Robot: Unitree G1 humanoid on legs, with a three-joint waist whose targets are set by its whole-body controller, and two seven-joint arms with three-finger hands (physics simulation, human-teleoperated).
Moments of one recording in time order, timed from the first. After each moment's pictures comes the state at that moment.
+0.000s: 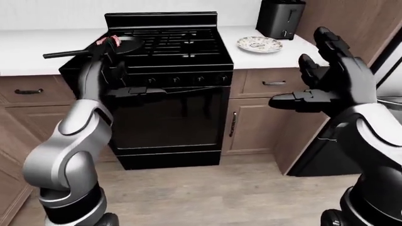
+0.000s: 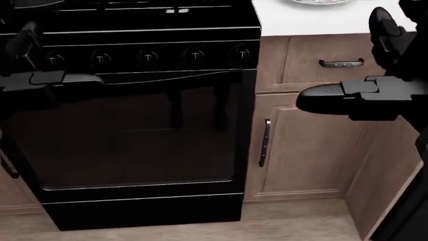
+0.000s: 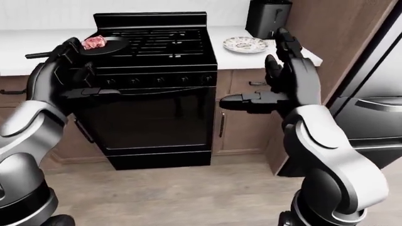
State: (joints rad) left arm -0.64 0.34 0.27 -0.47 -0.48 1.03 0.21; right arm -0.59 -0.39 -0.33 -0.70 0.59 1.17 -0.28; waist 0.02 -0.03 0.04
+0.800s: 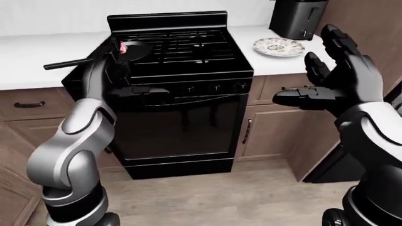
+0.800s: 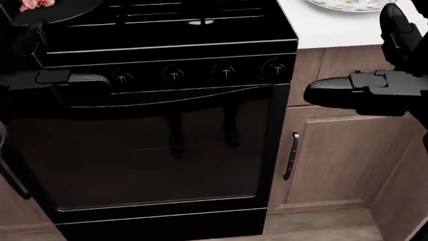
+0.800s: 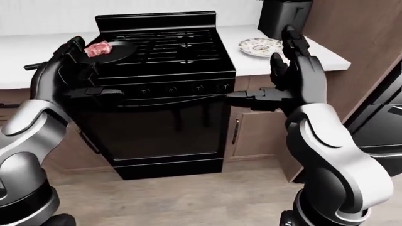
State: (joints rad) left arm -0.64 0.34 0.26 -0.46 -0.49 1.02 0.21; right arm -0.60 -0.40 -0.35 -0.69 0.61 1.16 -0.30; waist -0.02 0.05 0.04
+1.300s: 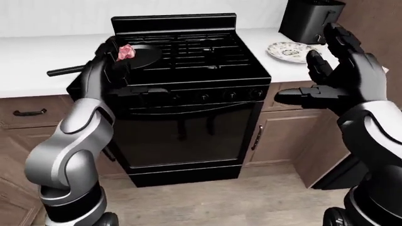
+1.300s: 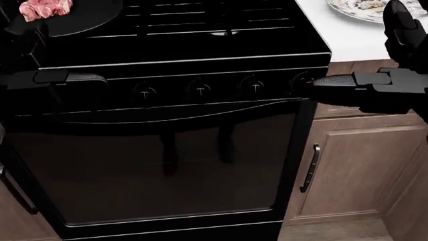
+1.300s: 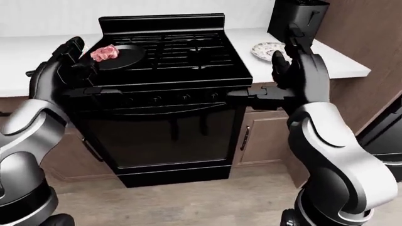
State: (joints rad) left arm -0.64 0.35 0.26 -0.45 -0.50 1.02 0.22; right arm -0.61 -0.41 -0.36 -0.69 0.62 1.16 -0.31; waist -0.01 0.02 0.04
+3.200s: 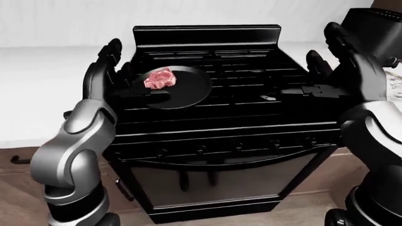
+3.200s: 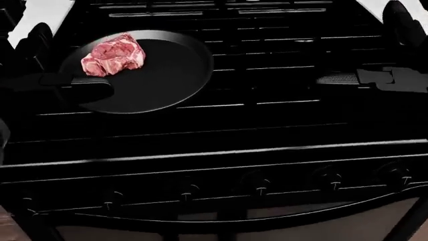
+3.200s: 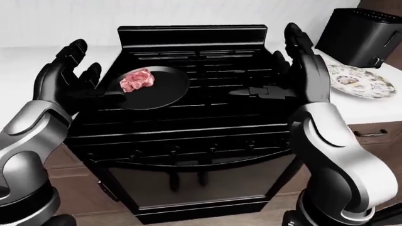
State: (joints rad) left arm -0.64 0.34 0.25 -0.45 -0.47 1.02 0.20; right arm -0.60 -0.42 -0.36 -0.67 0.66 1.13 -0.33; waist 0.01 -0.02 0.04
